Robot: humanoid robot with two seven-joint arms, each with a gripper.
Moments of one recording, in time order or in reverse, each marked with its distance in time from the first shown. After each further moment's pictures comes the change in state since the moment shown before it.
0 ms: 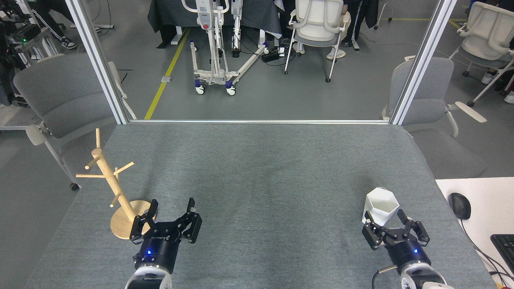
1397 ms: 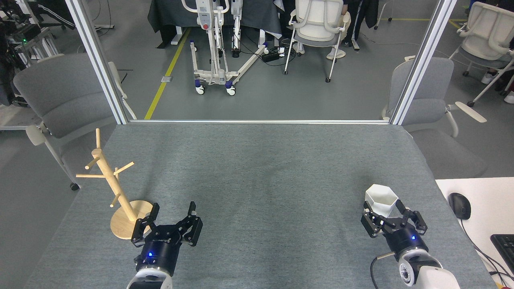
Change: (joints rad) left arm 0.000 0.003 0.000 0.030 -0.001 -0.003 -0.001; right arm -0.103 -0.006 -0.001 0.120 0.019 0.000 0.003
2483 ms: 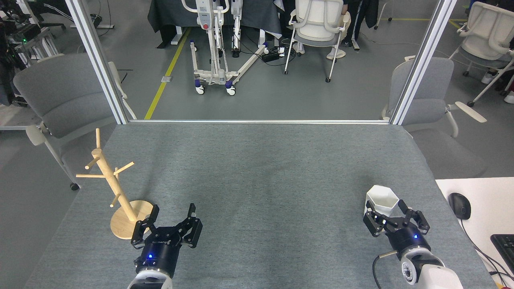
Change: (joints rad) left arm 0.007 -0.001 0.000 0.001 0.000 0.004 0.000; right arm -0.011 -0.011 -0.007 0.013 -0.001 0.001 -0.006
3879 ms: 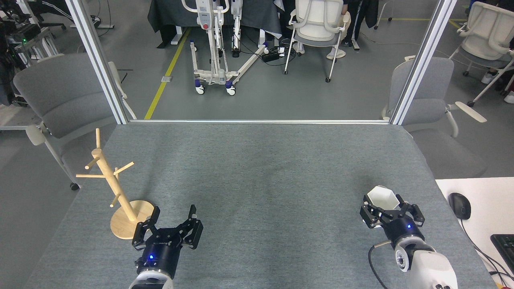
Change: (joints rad) left arm -0.001 -0.002 0.000 0.014 -0.002 0.002 0.000; right arm -0.119 -0.005 0.041 0.171 0.025 0.067 0.001
